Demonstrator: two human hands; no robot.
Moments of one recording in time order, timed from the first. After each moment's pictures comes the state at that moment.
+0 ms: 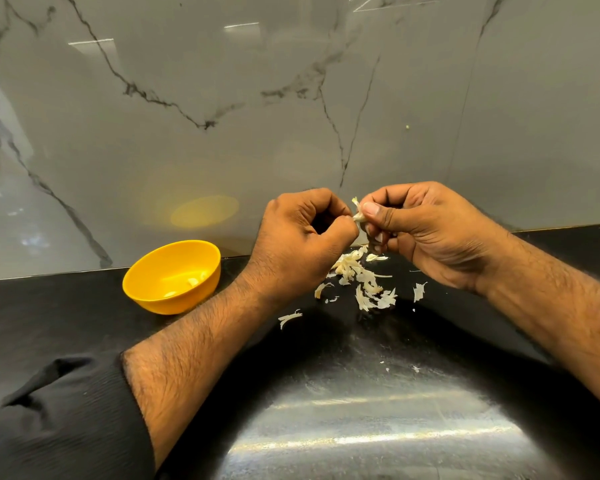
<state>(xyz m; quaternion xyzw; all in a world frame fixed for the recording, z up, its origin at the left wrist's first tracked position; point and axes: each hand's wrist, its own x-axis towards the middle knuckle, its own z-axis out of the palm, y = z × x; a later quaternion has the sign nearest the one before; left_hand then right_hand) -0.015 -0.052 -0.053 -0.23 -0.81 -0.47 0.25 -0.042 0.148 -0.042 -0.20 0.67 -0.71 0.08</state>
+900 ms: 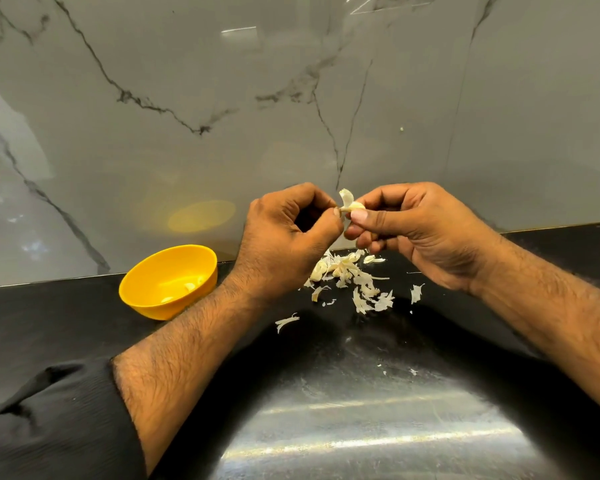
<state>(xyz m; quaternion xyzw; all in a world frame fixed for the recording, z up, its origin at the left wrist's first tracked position) -0.020 -0.060 -0.052 -0.22 -0.81 -0.46 0.29 -0.041 0.150 -0.041 -0.22 0.69 -0.69 0.07</state>
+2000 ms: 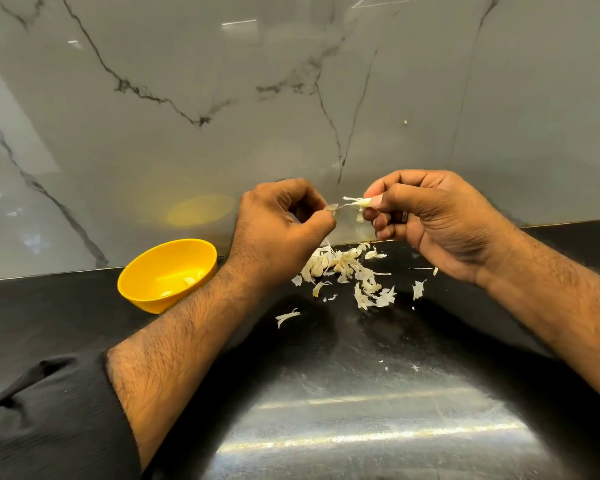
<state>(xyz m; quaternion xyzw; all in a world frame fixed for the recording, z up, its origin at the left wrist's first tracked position) -0.018 -0.064 -0.048 -0.15 -0.84 -0.43 0.30 -0.046 0.154 -0.039 -0.19 0.65 -0.73 0.05</state>
